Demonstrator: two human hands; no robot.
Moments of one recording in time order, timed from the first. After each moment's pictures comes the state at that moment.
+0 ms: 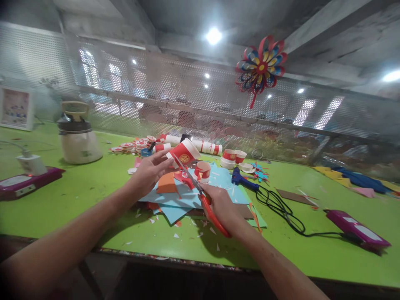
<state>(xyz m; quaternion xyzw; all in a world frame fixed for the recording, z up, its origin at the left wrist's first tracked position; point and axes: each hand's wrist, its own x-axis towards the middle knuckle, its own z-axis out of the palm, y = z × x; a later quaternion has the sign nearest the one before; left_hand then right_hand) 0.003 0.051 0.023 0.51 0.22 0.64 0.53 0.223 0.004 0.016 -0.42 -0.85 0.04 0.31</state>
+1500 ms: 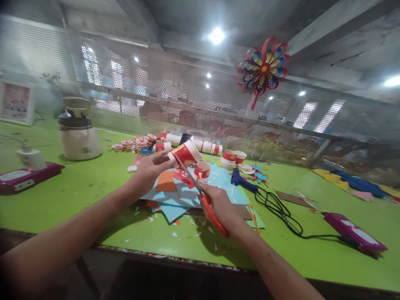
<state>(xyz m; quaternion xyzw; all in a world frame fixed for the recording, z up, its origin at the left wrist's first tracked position) 0.003 0.051 0.021 0.53 0.27 0.65 0.47 0.227 0.012 0.008 -0.42 -0.86 0.06 0.30</state>
